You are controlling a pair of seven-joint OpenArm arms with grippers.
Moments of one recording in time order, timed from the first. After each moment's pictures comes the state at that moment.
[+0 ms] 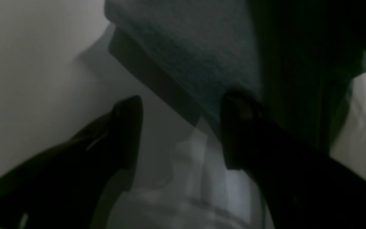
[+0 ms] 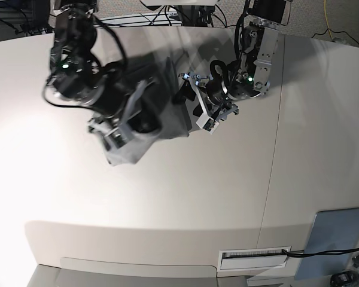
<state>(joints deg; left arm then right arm) 5.7 -2.6 11.9 88.3 -19.2 -23.4 43.8 -8.5 8.7 -1.0 123.1 30.0 24.9 -66.6</state>
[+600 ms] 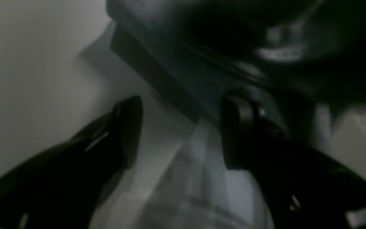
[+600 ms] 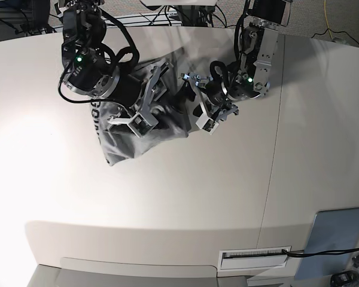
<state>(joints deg) 5.4 -2.6 11.9 88.3 -19.3 -23.4 44.7 -9.9 8.9 -6.2 123.1 31.5 32.4 -60.5</state>
